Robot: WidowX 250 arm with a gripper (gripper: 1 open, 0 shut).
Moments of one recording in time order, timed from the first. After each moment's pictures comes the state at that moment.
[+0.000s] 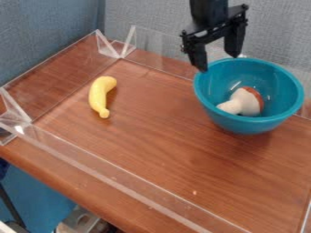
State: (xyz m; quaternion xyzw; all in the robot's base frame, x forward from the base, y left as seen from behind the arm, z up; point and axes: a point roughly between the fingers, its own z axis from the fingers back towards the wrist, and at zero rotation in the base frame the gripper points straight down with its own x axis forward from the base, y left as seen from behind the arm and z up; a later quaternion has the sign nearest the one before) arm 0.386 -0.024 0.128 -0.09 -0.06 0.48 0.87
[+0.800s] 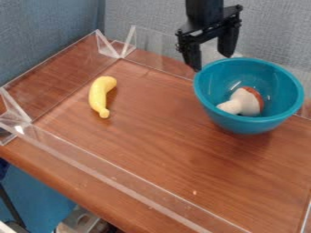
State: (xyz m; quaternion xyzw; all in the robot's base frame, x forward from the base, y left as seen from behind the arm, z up) arm 0.382 -0.006 0.125 -0.06 -0.06 0.50 0.86
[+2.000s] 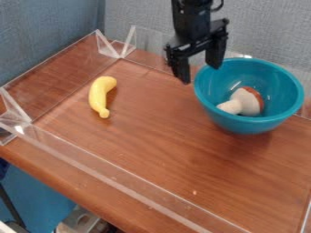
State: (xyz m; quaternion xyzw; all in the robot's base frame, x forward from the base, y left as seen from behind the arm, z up) arm 0.368 -0.008 0.119 -0.07 -0.07 0.51 0.85
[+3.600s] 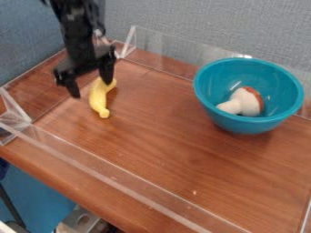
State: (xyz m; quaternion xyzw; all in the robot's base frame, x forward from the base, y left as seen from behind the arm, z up) arm 0.320 0.165 0.052 0.02 -0.15 0.52 0.84
